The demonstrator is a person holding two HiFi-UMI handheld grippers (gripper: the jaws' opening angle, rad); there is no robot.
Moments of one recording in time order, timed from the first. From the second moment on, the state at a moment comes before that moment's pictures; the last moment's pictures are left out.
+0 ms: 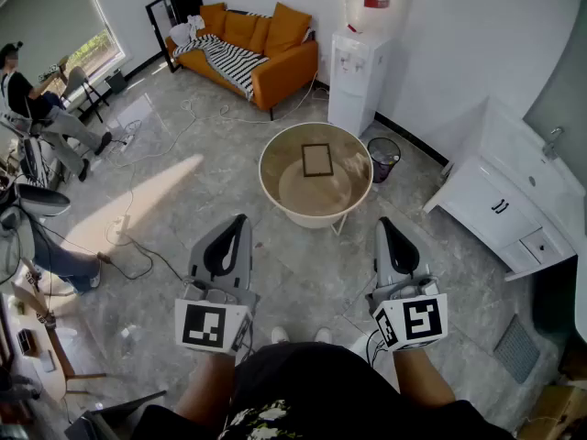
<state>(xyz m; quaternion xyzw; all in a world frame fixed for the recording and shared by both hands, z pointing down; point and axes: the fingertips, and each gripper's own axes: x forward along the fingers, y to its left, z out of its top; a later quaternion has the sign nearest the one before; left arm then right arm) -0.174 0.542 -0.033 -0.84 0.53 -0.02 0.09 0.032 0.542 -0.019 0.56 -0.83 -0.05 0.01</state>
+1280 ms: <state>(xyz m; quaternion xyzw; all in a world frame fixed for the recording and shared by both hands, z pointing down) -0.146 0.423 0.011 -0.85 0.51 0.00 0.08 0.053 0.429 0.034 0.53 -0.84 -0.05 -0.03</state>
